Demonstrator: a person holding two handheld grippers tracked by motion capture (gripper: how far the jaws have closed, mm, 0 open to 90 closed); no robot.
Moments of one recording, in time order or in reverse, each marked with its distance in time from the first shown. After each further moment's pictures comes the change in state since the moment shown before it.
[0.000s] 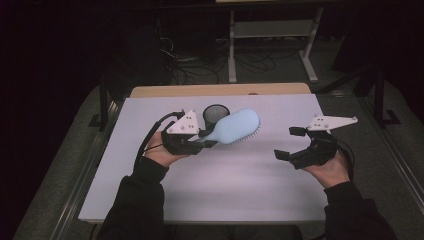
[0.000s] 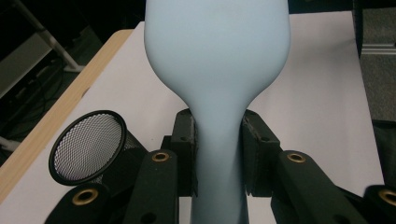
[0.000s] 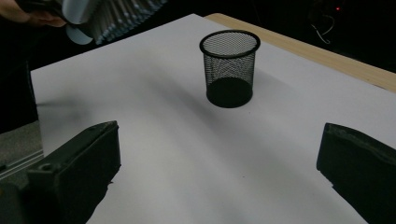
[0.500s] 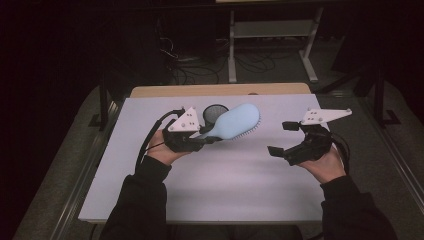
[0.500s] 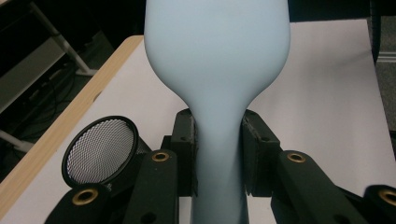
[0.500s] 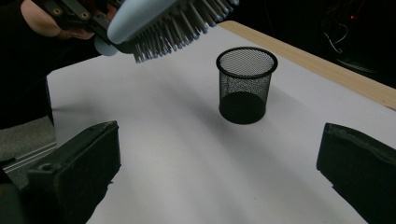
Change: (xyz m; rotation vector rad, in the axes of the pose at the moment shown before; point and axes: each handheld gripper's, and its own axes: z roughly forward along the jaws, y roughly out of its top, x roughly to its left) left arm 0.003 0.001 0.003 -0.022 0.039 -0.006; right arm 0.011 0.025 0.005 0.002 0.035 -0.042
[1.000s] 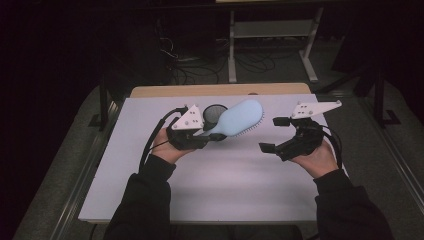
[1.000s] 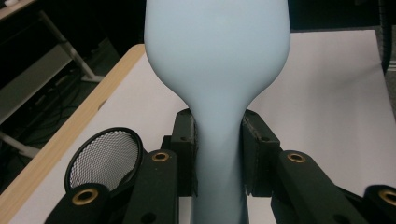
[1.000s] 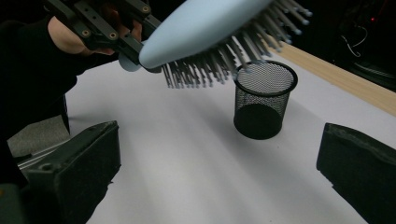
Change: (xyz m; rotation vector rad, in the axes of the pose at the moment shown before) left arm 0.001 0.005 0.009 -0.032 0.019 -0.003; right arm 0.008 0.022 0.013 0.012 0.052 -0.011
